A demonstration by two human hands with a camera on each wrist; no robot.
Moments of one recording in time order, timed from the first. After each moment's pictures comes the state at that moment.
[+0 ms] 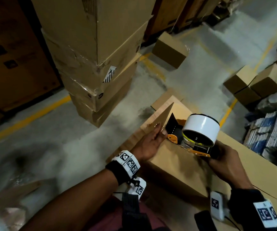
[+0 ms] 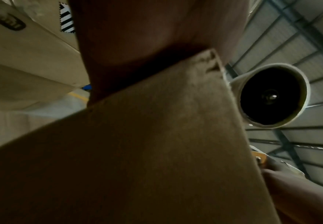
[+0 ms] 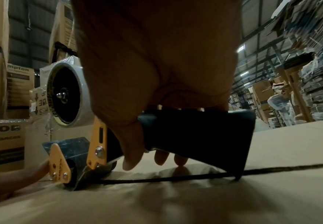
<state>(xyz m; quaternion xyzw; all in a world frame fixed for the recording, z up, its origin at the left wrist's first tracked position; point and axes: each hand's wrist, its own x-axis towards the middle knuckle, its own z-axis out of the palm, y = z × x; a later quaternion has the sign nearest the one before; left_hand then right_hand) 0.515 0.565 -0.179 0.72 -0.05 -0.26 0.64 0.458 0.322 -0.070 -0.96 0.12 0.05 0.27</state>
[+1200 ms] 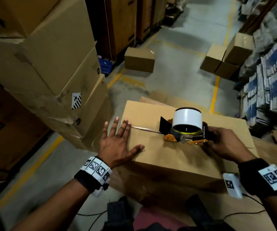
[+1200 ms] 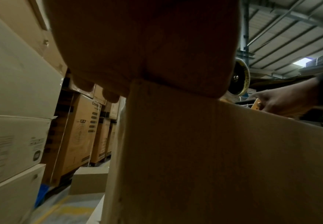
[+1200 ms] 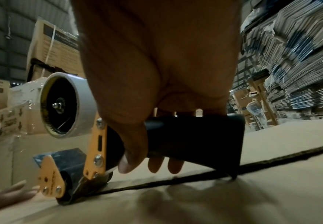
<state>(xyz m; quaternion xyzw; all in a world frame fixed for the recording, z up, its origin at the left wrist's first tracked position) 0.488 0.544 -0.131 0.96 -0.26 -0.10 -0.02 0.381 0.175 -0.079 -0.96 0.14 0.05 0.23</state>
